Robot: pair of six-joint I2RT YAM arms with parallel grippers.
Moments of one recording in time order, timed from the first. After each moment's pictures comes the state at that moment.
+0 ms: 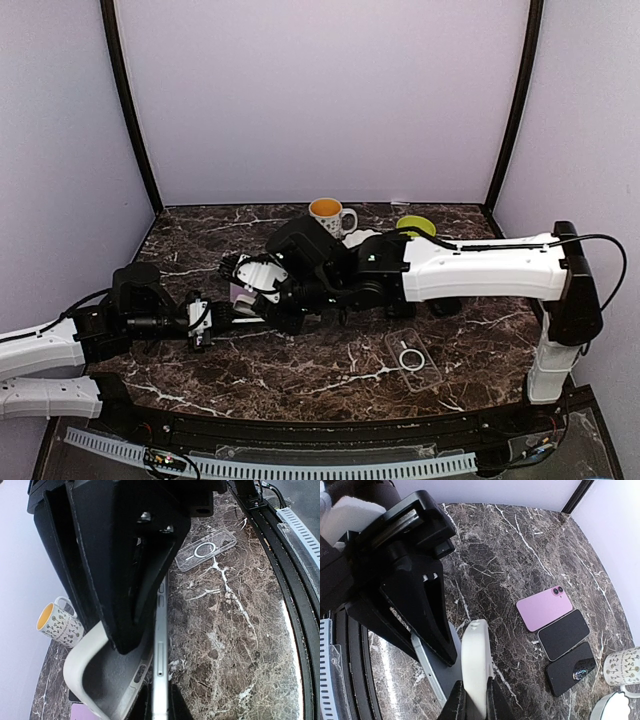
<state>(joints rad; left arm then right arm) -0.77 0.77 0.41 -0.05 0.34 0.70 1.28 1.87 1.62 -0.46 0.10 -0.20</state>
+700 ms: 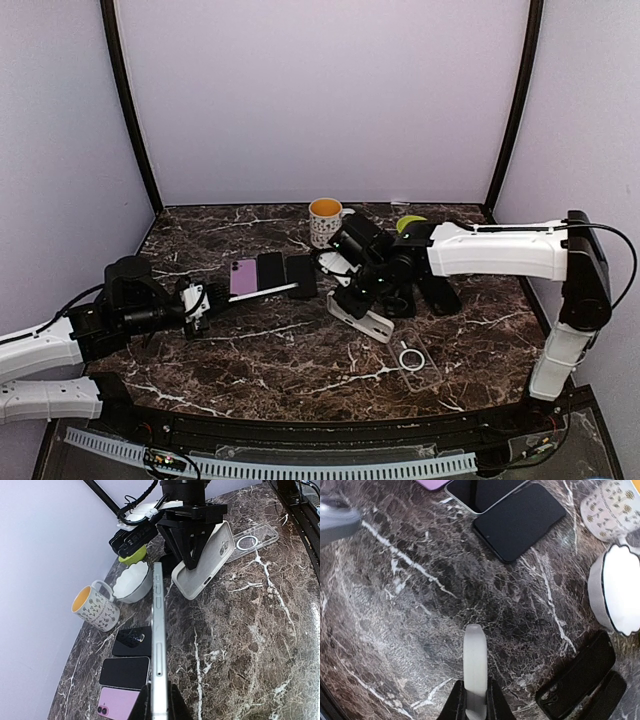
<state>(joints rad) -0.74 0.75 0.42 -0.01 0.22 0.70 1.03 1.79 1.39 -0.66 0.15 -0.03</state>
